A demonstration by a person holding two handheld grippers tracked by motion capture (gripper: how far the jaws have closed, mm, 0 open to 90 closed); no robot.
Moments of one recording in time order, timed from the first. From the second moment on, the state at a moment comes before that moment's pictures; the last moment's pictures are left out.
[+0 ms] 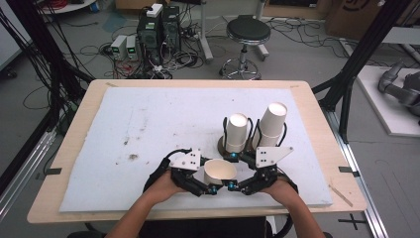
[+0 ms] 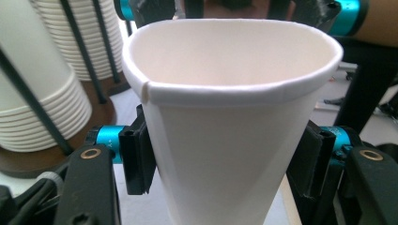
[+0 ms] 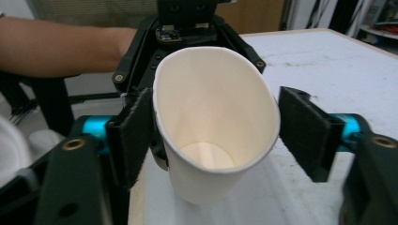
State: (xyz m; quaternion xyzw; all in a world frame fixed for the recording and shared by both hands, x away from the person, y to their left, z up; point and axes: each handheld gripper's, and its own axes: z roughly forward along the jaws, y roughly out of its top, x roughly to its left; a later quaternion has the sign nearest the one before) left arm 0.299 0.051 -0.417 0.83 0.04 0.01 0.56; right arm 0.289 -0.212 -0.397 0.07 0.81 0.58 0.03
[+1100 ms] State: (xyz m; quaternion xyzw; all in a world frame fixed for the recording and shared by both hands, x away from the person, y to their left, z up) left arm 0.320 0.121 -0.393 0.73 0.26 0.16 0.61; right arm 0.289 -0.262 -0.402 0.17 0.79 0.57 0.12
